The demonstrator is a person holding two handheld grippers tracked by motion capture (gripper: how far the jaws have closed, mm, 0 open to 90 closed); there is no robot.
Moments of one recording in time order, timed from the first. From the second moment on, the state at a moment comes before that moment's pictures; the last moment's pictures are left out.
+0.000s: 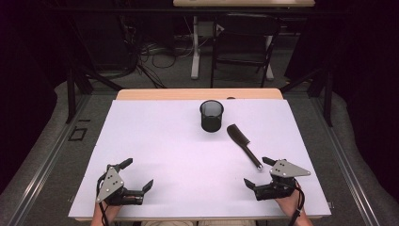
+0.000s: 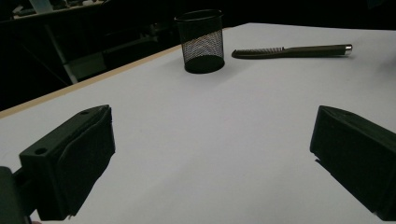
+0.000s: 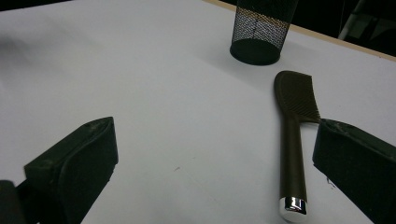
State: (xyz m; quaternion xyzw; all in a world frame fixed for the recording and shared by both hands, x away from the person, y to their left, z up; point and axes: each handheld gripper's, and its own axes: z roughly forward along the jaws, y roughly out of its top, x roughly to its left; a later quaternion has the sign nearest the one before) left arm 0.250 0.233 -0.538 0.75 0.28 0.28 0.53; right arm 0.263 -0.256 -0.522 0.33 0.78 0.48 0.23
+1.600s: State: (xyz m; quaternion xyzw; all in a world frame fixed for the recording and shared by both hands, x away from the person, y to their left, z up) left arm 0.251 0.234 -0.539 0.75 0.28 0.28 0.53; right arm 0.336 -0.224 -0.497 0.37 0.83 0.38 0.19
